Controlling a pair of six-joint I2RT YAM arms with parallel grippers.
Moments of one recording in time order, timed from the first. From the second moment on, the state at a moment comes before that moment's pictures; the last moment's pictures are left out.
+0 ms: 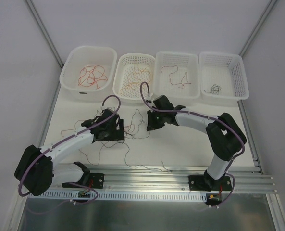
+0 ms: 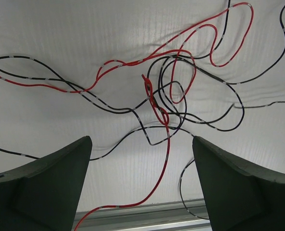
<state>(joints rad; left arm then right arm) -0.61 1.18 0.69 -0.58 -0.16 -0.63 0.71 1.75 1.07 -0.28 -0.31 0.39</state>
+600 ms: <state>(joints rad) -0.61 1.31 0.72 -0.56 -0.16 -0.64 0.69 1.36 1.16 -0.51 -0.18 0.33</state>
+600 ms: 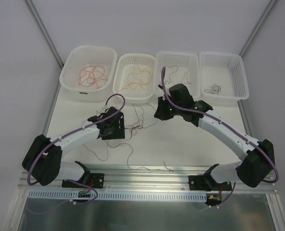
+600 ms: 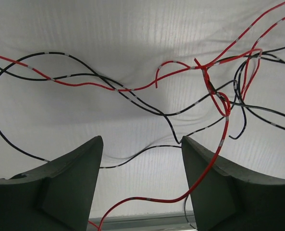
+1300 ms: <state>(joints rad) -0.34 1.38 0.78 -0.52 -0.15 -0.64 0.33 0.97 1.52 -0.94 -0.02 0.25</state>
